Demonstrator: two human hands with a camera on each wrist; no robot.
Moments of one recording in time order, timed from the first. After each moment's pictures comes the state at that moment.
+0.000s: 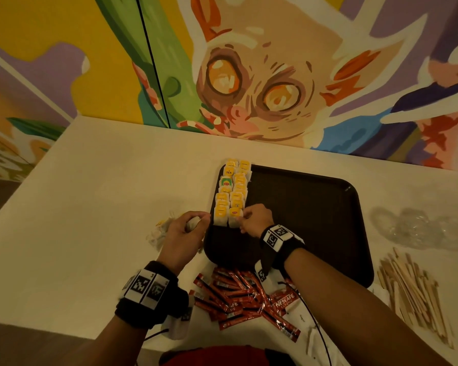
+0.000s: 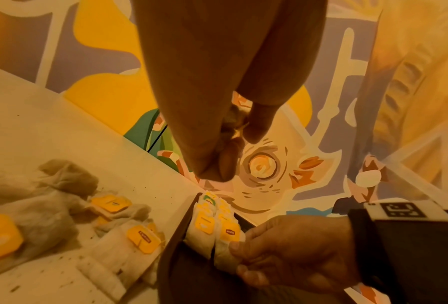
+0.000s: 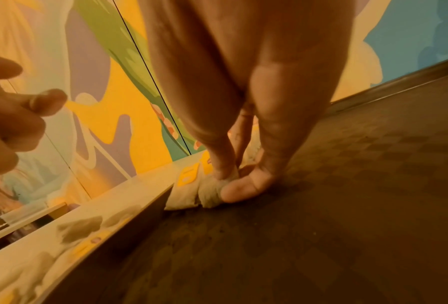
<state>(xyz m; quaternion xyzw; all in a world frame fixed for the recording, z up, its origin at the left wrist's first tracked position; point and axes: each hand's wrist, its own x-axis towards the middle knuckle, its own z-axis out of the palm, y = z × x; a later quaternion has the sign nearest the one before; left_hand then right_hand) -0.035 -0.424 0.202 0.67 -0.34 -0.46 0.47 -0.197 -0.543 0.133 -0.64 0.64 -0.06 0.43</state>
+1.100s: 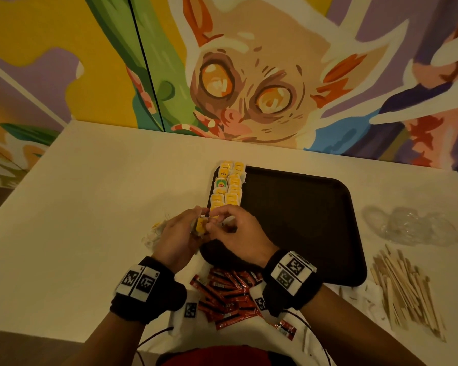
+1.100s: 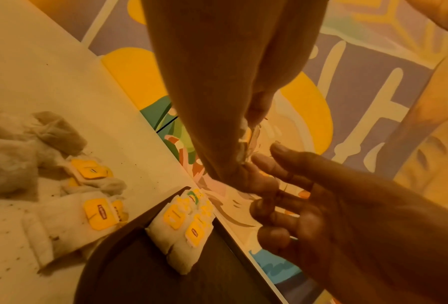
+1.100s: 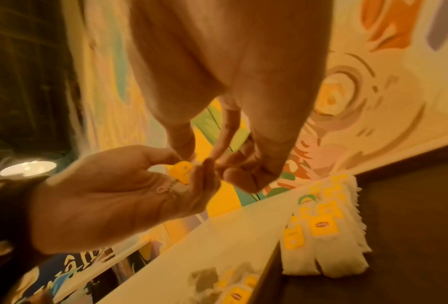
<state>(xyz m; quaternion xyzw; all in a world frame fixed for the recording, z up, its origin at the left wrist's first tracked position) -0.040 -0.427 0.230 0.51 -0.19 -0.65 0.53 -0.187 -0.469 0.217 -0.68 0.46 -0.24 0.51</state>
